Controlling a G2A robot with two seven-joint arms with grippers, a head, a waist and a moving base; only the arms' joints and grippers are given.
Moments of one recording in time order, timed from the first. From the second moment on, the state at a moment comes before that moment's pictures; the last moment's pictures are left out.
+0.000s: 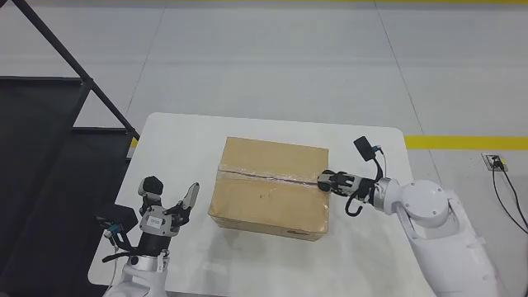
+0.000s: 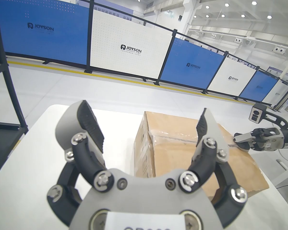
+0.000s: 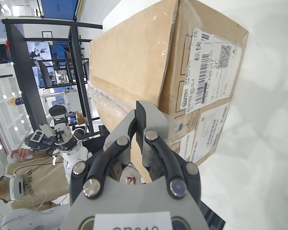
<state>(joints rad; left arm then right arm) 1.59 -1.33 -1.54 -1.98 1.11 -0.14 0.23 -0.92 -1.19 1.35 -1.51 -0.15 0.22 1.00</state>
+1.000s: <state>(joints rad) 1.59 -1.33 -1.54 -1.98 1.11 -0.14 0.23 -0.85 -1.21 1.17 -1.53 -0.17 0.29 0.86</state>
